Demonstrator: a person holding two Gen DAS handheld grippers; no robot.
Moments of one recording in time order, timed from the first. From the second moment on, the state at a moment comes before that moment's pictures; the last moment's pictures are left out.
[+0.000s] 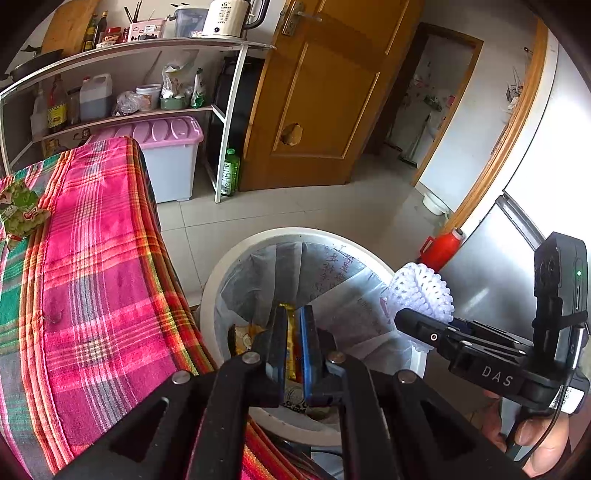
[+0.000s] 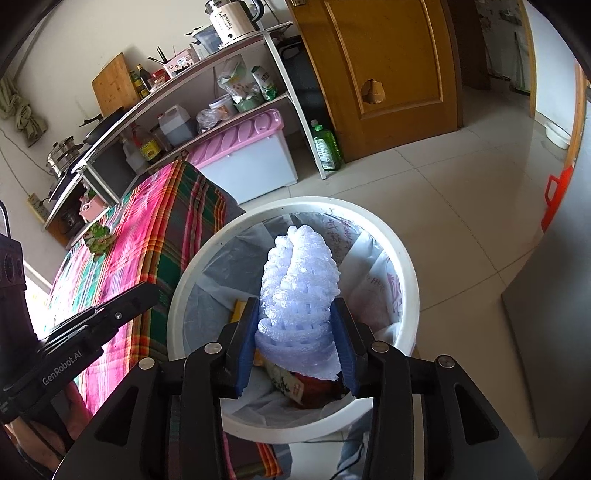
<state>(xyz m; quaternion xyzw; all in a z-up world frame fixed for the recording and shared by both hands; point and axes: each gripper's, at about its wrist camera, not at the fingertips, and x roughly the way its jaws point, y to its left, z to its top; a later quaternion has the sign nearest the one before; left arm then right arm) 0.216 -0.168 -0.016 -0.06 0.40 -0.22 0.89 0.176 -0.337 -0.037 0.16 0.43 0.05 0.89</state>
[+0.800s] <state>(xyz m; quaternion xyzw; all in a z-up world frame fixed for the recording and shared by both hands) 0.175 -0.109 0.021 -0.08 0.36 -0.19 0.91 0.168 -0.317 -0.024 0.14 0.40 0.07 0.90</state>
